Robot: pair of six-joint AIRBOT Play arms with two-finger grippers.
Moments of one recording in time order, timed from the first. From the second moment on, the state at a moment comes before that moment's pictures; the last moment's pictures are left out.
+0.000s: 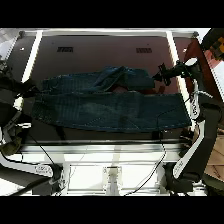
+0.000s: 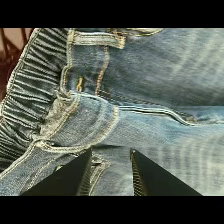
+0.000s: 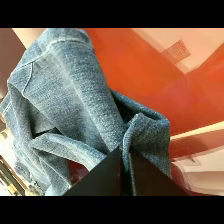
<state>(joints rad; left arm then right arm) 0.44 -1.65 1.55 1.21 -1.35 -1.43 -0.21 -2.17 2.04 -0.85 1.29 1.94</state>
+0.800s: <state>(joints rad) 0.44 -1.68 1.50 1.20 -1.33 -1.43 0.00 -1.85 2.08 -0.84 1.47 1.62</state>
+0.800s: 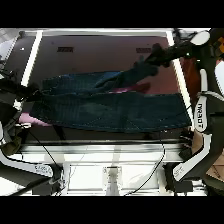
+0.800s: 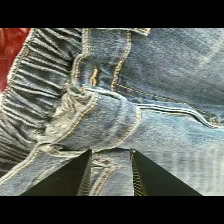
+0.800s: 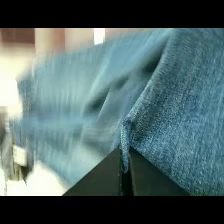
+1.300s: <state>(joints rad) 0.44 -1.62 1.50 0.97 -1.32 -1.31 0.21 -1.82 2.04 -1.08 1.71 1.60</state>
